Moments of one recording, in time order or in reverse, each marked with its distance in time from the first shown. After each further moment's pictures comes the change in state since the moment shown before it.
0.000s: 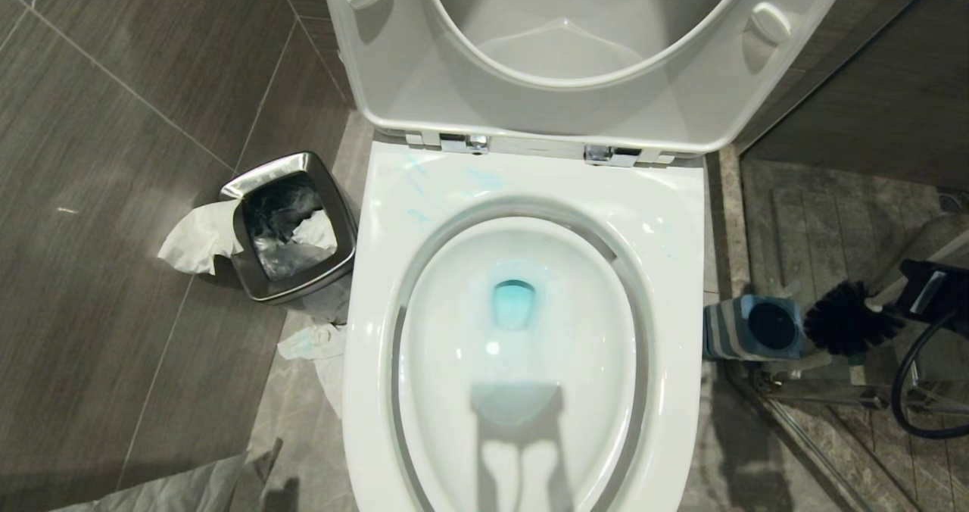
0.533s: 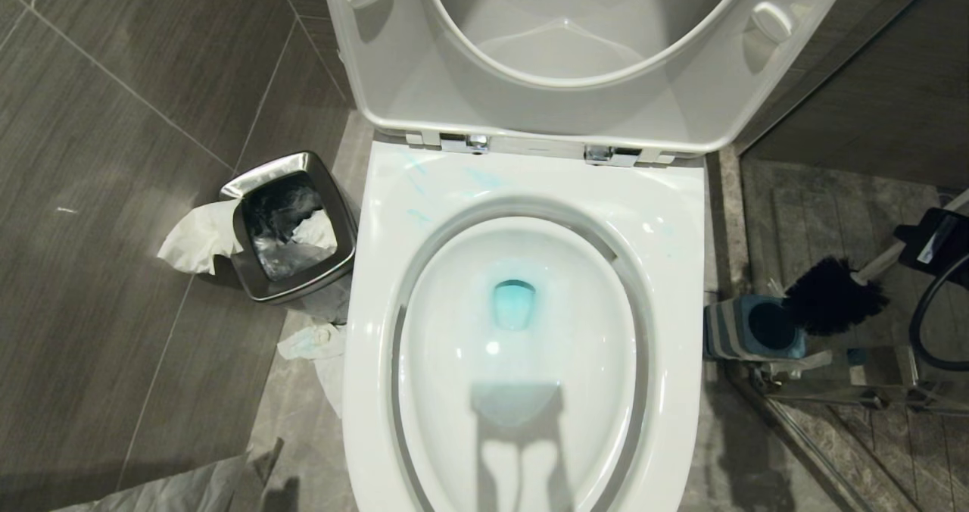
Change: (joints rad) left arm 0.000 0.000 0.000 -0.001 0.000 0.005; right arm 0.064 -0.039 -0.304 0.428 -0.005 0.166
